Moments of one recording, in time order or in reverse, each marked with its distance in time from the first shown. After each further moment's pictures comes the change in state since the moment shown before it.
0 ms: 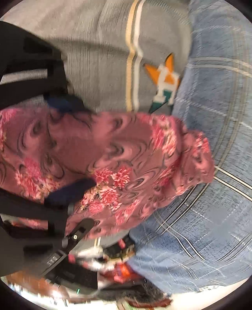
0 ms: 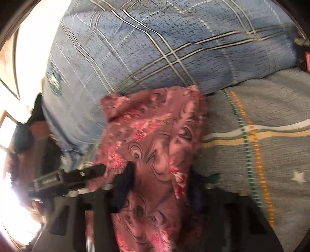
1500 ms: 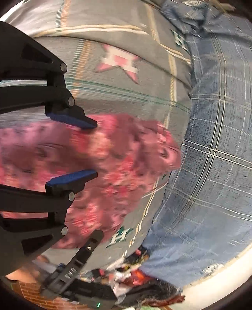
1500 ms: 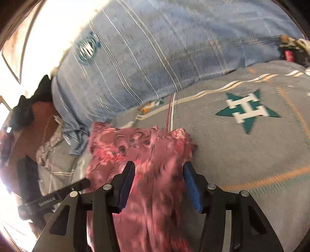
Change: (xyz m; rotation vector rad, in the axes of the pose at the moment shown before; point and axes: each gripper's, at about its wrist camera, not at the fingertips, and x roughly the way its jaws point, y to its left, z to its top) left arm -0.112 0.090 -0.099 0.050 -0.150 0.121; right arm -0.009 0.137 -0.117 -0.050 -0.027 -0.055
